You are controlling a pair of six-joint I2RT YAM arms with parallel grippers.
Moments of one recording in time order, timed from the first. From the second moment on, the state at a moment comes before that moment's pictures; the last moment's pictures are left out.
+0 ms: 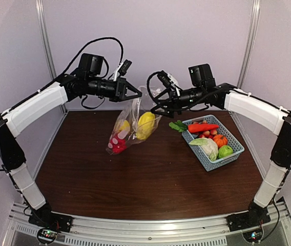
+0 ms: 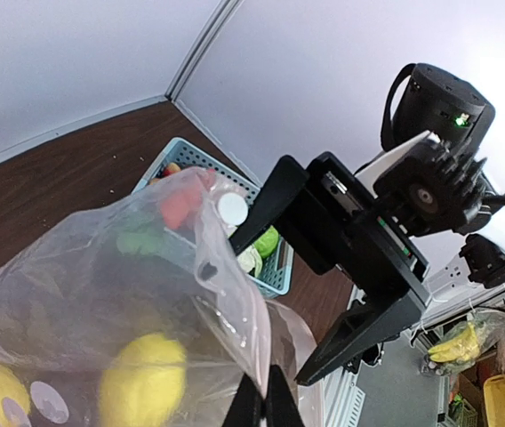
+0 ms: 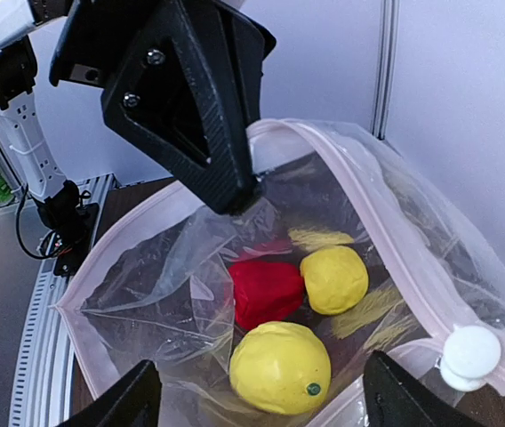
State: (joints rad) left arm -0.61 1.72 1.76 -0.47 0.68 -0.37; right arm 0.60 1.75 1.66 -0.35 -0.76 -0.26
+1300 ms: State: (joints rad) left arm -0.64 1.80 1.73 -0.72 0.46 -0.07; right arm 0.17 1.74 1.65 -0.69 -0.37 -0.66
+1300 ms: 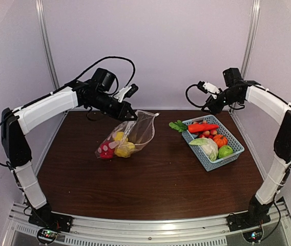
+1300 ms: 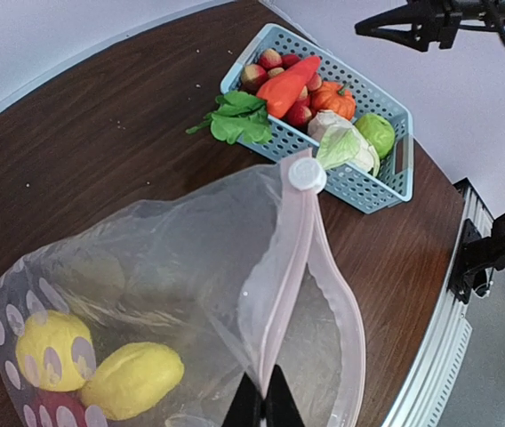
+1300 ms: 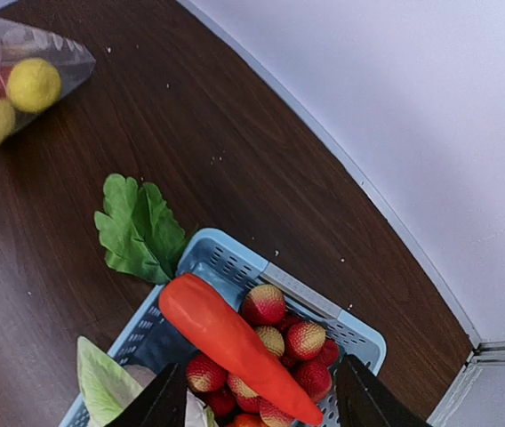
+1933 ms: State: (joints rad) left arm -0.64 1.79 1.72 -0.70 0.47 -0.09; right arm 0.30 2.03 1.74 -0.82 -0.09 -0.94
